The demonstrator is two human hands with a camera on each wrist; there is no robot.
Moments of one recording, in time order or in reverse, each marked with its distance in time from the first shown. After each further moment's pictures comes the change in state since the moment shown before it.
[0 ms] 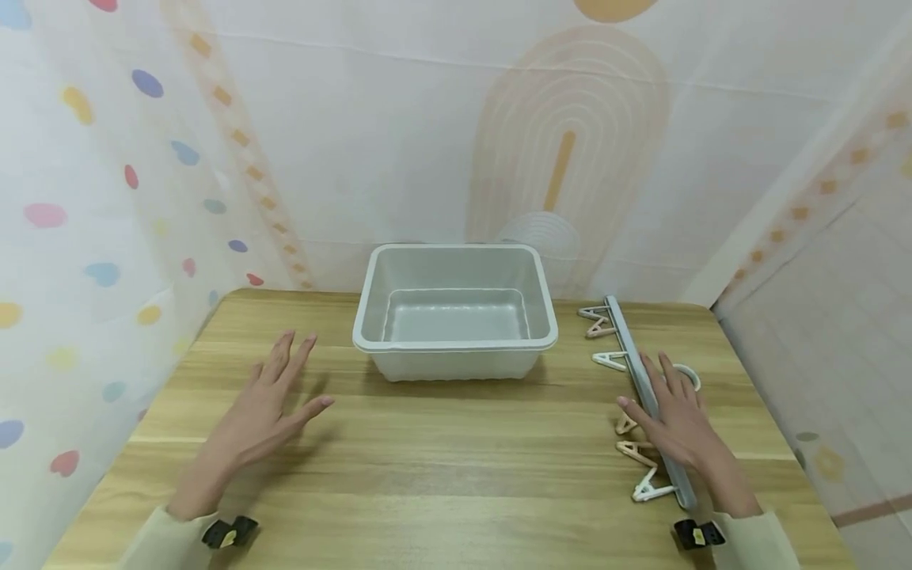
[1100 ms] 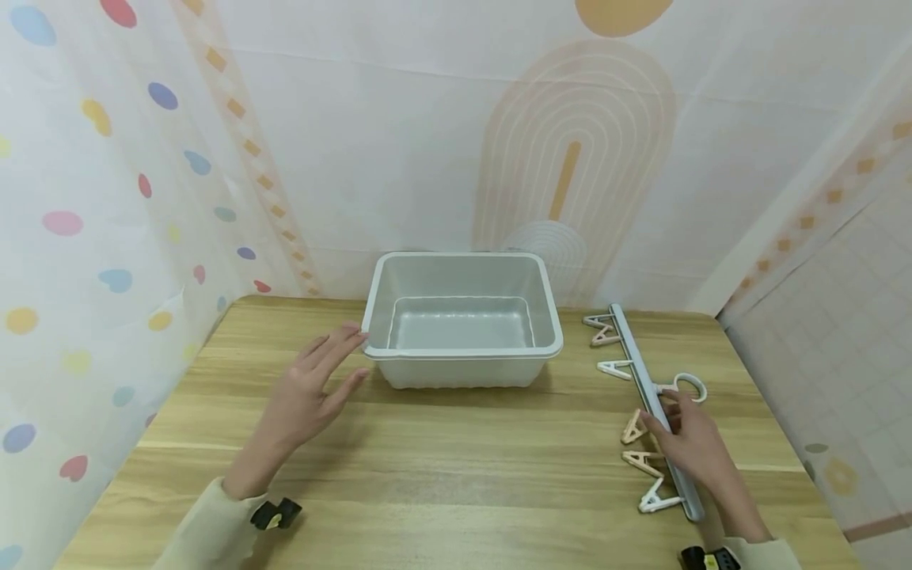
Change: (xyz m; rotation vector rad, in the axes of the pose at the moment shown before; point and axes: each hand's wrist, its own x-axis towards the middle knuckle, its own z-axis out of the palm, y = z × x) left_hand 0.045 0.051 0.009 -0.002 0.514 0.469; right_hand -0.010 0.010 0.006 0.110 0.075 0.159
